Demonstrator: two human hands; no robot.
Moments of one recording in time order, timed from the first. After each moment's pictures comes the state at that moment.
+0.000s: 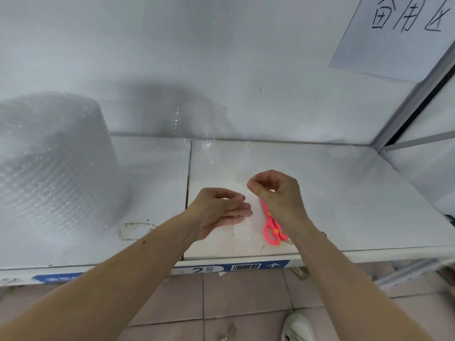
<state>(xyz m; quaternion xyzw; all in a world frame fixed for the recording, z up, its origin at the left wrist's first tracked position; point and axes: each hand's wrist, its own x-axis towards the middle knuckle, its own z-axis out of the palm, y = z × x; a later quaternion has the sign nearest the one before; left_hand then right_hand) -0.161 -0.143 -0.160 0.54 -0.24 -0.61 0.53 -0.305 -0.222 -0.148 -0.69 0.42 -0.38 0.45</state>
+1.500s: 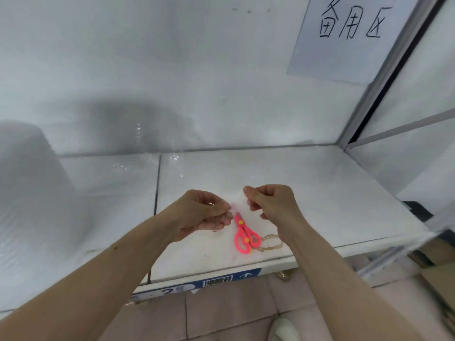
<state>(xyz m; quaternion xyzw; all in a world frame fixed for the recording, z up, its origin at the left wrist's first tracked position) -0.173 -0.171 -0.137 0.56 -0.35 -0.62 0.43 -0.350 -0.239 -0.128 -0.59 0.53 -0.34 0.51</state>
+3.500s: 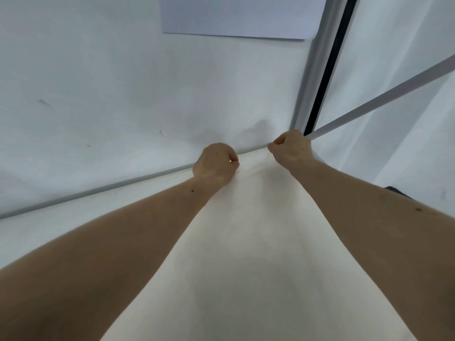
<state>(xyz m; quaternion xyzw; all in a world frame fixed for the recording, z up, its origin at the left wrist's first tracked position) -0.335 -0.570 -0.202 0.69 -0.65 -0.14 0.29 -0.501 -0.614 -0.186 -0.60 0.70 -0.34 0.19</state>
